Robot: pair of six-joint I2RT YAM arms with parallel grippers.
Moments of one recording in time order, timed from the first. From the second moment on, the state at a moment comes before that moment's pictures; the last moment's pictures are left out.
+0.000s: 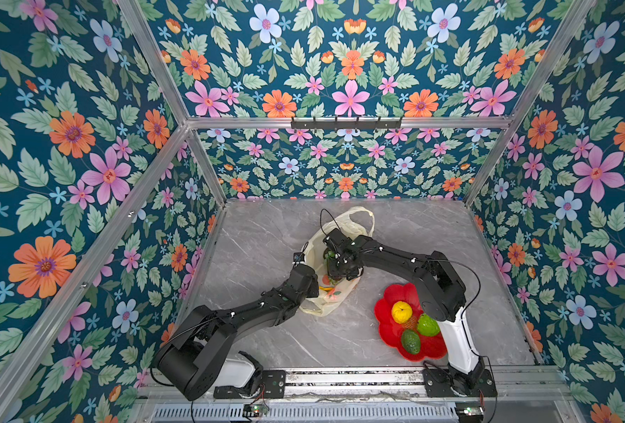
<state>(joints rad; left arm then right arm) -0.66 1.37 0.52 0.11 -0.26 -0.53 0.79 2.14 1.69 -0.75 0.01 0.67</state>
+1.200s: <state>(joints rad) -0.66 1.35 0.52 0.09 -0.33 -0.44 0.33 1.15 0.88 -0.75 -0.27 0.77</state>
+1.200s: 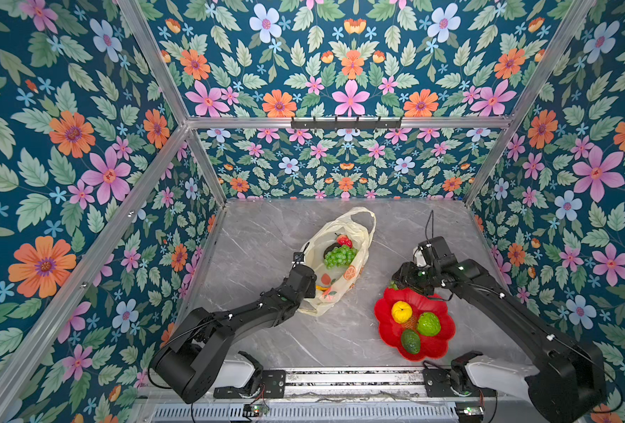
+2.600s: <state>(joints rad) -0.66 1.38 0.50 0.14 -0.34 -0.44 0.04 1.12 0.52 -0.45 -0.49 1.01</state>
